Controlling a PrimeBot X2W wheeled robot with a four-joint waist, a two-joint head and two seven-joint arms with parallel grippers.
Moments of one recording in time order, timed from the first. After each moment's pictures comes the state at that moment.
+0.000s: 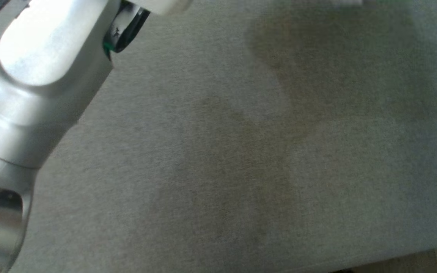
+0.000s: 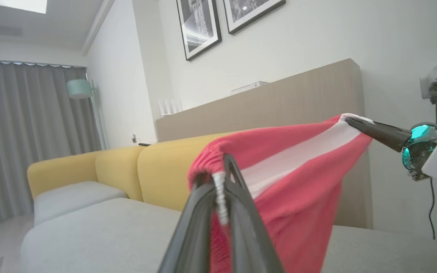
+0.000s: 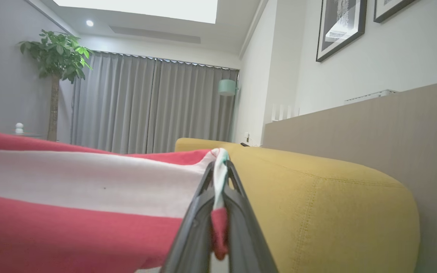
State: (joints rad) left arm -1.34 0.29 -0.86 0.34 -0.61 -0.04 -0.24; right arm -0.97 -0.42 -0.01 0.37 0.30 0.13 -0.26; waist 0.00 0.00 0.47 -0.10
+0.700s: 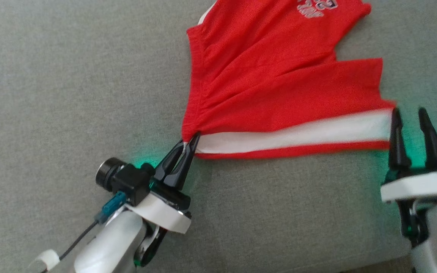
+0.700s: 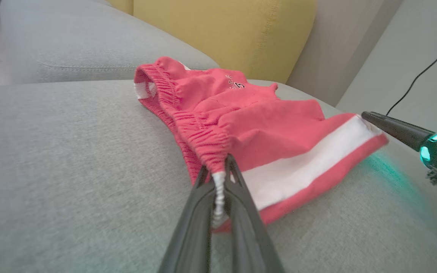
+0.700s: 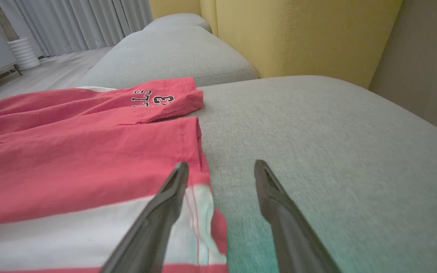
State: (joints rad) left arm -0.41 0.28 -0.76 0.25 -0.51 -0.03 -0.26; right arm -0.20 -0.17 -0.04 0.31 0.26 0.13 -0.26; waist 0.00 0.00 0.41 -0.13
